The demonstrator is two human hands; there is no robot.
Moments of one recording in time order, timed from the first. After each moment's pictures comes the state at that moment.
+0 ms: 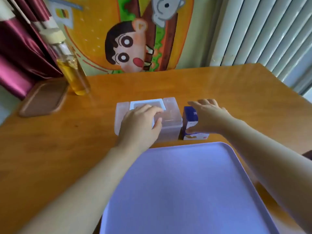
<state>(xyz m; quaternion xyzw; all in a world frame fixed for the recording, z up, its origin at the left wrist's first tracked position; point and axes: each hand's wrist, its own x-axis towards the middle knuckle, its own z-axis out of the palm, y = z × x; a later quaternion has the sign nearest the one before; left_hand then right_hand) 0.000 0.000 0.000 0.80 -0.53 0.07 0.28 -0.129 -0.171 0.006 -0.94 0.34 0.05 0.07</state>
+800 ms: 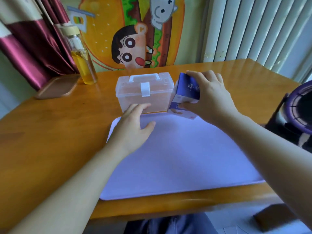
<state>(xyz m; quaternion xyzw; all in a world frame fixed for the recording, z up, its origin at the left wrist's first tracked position) -0.077 0.101 -0.066 0.79 -0.50 0.01 0.35 -0.220 -0.065 -0.021 -0.90 0.29 -0.31 0.08</state>
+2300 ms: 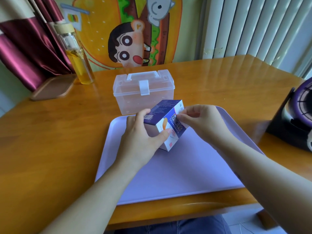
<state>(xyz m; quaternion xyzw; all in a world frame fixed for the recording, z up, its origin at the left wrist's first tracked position) -0.103 0.097 -0.084 0.80 -0.41 -0.05 0.43 -0.217 -0.038 -0.069 -0.77 0.34 -0.30 0.46</state>
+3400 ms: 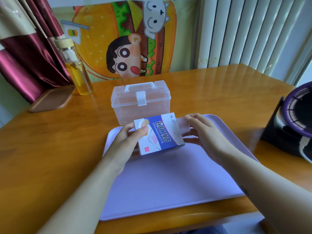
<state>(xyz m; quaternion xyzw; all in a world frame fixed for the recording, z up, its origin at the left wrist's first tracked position) -0.081 0.100 -0.074 0.66 -0.29 -0.32 0.61 -0.230 -0.038 -0.070 -0.65 0.27 -0.27 0.66</state>
